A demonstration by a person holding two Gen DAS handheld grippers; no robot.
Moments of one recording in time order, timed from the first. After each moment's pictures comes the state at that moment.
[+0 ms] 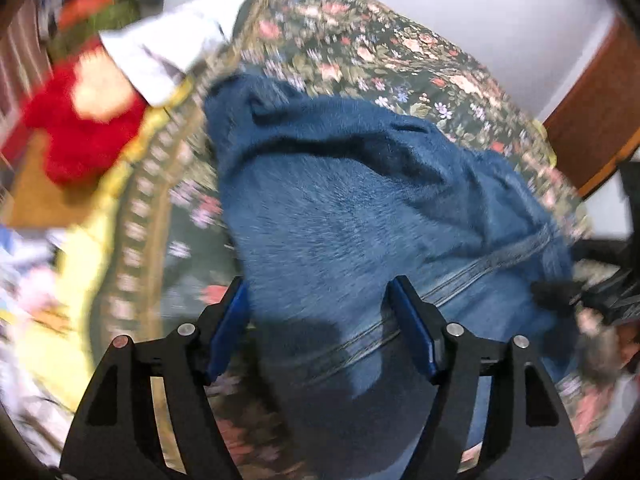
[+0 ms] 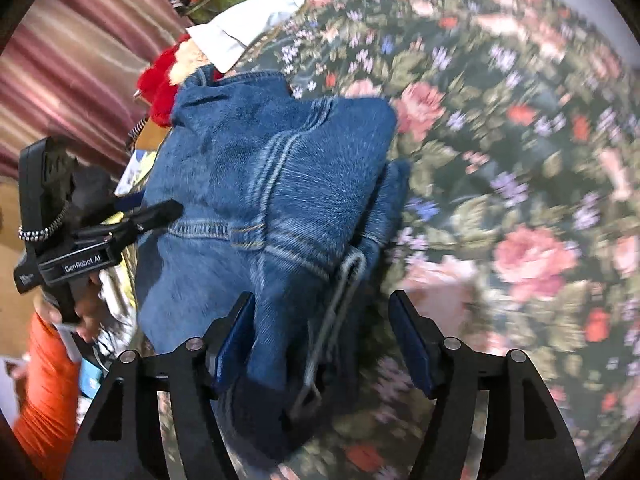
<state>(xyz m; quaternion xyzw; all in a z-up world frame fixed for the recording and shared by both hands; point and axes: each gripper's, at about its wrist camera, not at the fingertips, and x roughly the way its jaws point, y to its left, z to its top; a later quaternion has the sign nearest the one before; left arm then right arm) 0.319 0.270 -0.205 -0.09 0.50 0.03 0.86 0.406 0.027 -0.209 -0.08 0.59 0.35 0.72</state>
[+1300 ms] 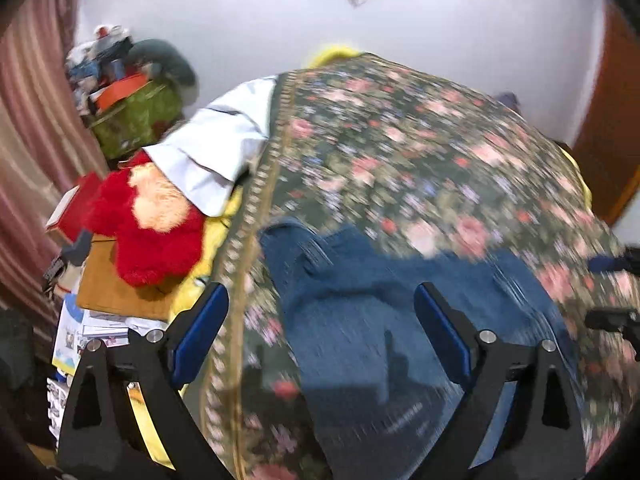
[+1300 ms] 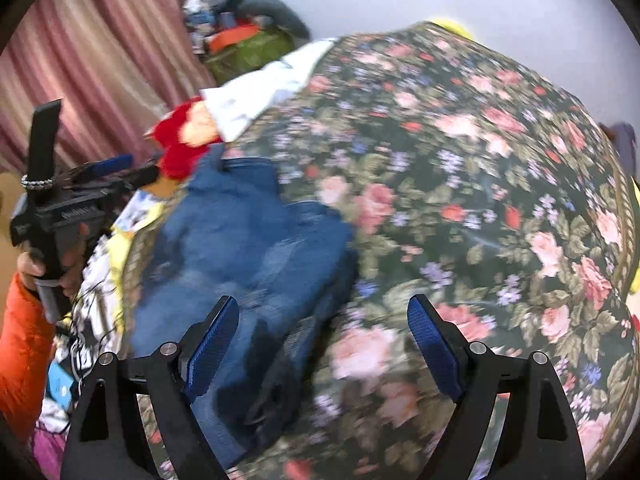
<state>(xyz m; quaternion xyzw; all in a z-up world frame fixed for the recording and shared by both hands) 0.342 0.265 -0.139 -0.01 0.43 0.09 0.90 0.409 0.004 -0.169 -0.08 0.48 0.39 0.78</state>
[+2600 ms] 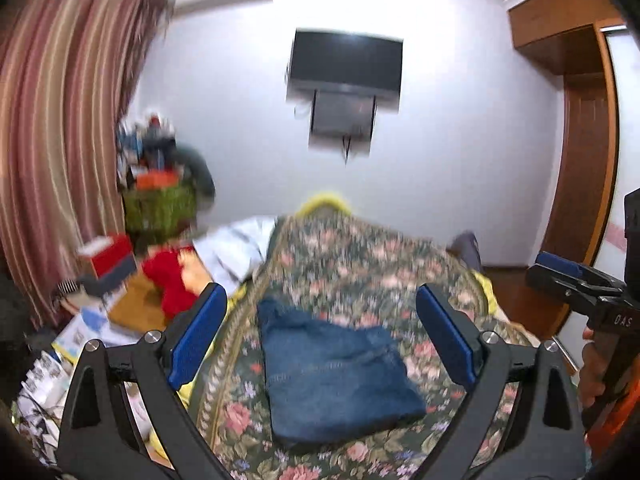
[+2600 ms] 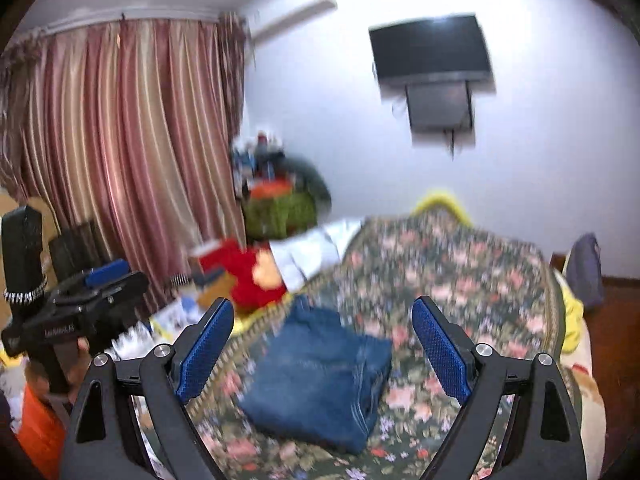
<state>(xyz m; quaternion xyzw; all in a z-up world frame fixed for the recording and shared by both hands) 0.088 0.168 0.038 -0.06 0.15 0.11 0.98 0.194 -0.066 0.036 0.01 0.17 0.38 0.91</state>
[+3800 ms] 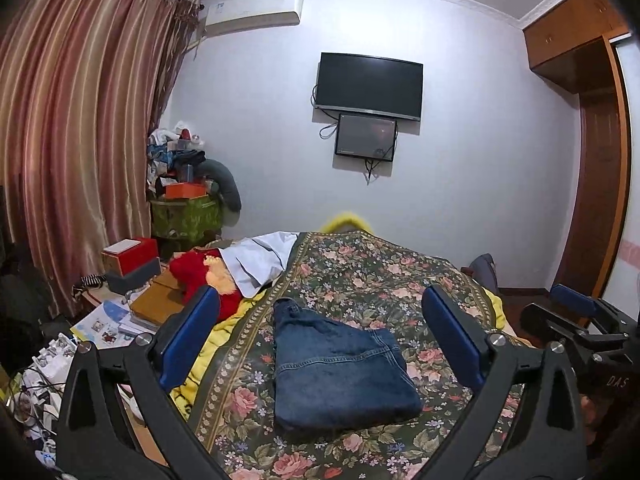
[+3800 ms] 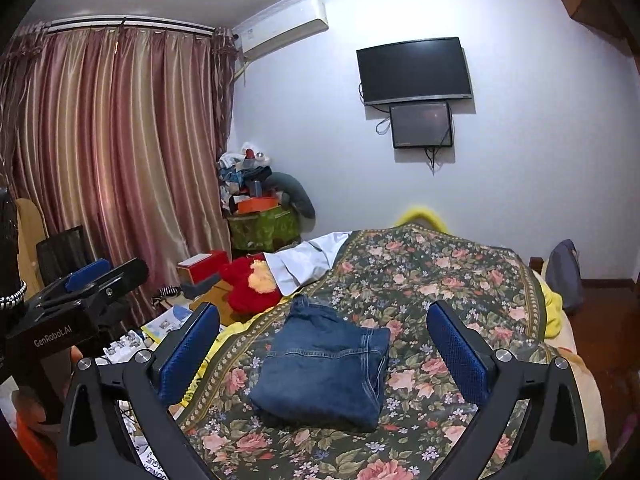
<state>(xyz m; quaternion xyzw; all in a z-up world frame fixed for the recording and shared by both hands) 0.045 0.143 0.018 -0.07 0.12 0.16 0.98 0.136 -0.066 0.009 0.00 0.17 0.34 0.92</state>
